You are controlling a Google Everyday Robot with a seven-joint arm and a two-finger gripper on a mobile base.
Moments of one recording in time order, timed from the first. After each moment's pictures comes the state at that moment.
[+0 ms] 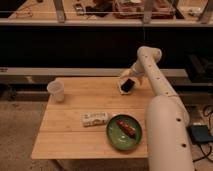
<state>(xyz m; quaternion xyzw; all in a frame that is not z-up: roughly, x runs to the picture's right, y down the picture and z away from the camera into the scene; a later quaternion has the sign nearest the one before) 0.190 -0.059 0.968 -0.12 -0.24 -0.56 0.78</state>
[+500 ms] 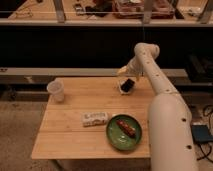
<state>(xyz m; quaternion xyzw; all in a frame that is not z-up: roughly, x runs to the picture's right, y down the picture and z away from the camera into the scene) 0.133 -0.100 0.931 -0.06 -0.24 -0.61 0.75</state>
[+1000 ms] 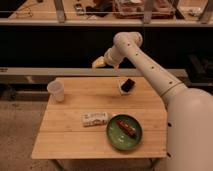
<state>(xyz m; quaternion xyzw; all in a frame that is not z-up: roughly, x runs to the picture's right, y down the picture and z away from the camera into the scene) -0.008 -0.139 0.820 0.07 -0.25 -0.70 0.66</state>
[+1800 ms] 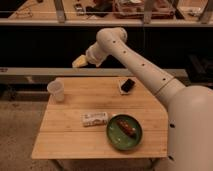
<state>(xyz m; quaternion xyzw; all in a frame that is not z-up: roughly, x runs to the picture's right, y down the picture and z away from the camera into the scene) -0.130 -0.136 0.760 0.15 -0.29 -0.75 0.58</state>
